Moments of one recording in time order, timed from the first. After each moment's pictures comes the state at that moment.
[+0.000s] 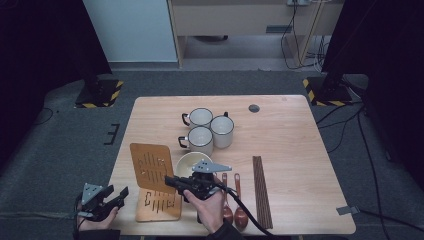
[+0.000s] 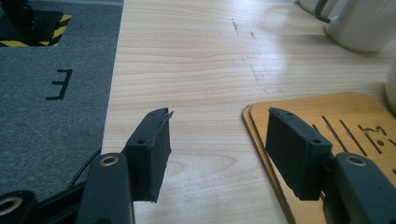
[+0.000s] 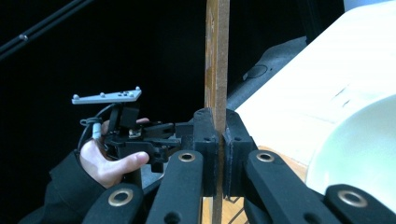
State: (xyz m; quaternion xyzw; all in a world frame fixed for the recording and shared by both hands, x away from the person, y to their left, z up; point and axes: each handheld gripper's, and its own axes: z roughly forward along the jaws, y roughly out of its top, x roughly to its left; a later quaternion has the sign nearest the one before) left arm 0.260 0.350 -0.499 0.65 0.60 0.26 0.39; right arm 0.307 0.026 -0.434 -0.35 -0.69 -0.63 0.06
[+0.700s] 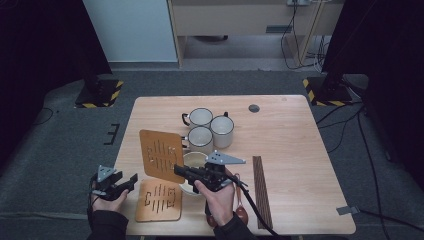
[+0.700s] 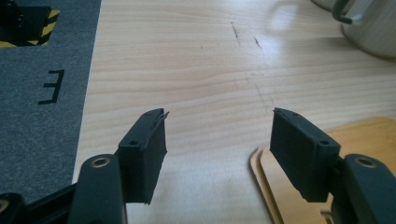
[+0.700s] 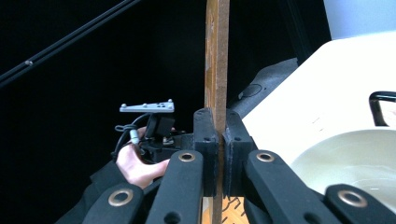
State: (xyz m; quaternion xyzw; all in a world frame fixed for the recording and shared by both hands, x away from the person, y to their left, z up) left arm 0.315 0.338 -0.504 0.68 0.59 0.25 0.36; right arm 0.319 0.000 -0.415 -0.36 -0.67 -0.65 0.04
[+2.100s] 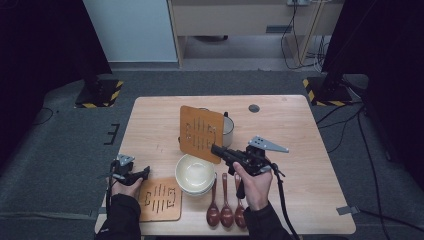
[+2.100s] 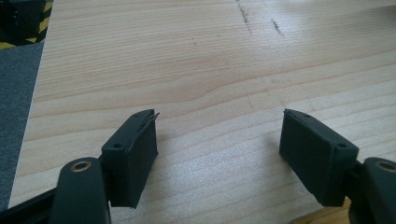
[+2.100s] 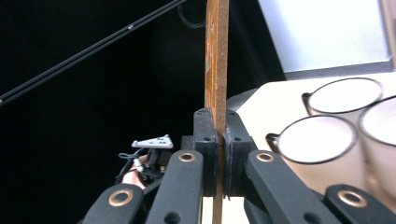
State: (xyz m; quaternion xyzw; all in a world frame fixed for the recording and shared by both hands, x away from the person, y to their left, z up) left arm 0.373 0.317 -0.533 0.72 0.58 0.25 0.31; right arm 0.344 -0.090 -0.389 -0.40 -0.63 -0.67 -0.02
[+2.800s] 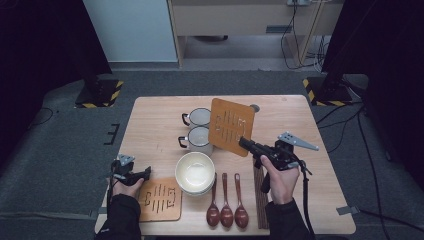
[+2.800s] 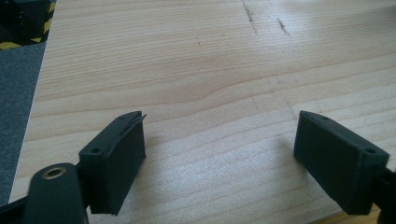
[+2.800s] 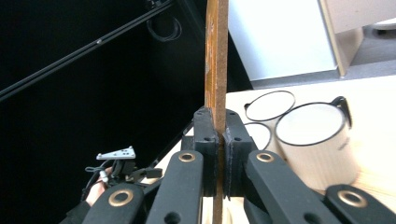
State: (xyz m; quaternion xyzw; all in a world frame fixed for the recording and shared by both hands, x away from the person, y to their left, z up) left arm 0.375 0.317 -0.536 0.71 0.58 0.25 0.30; right arm 0.354 -0.154 -0.387 -0.44 -0.61 -0.66 -0.06
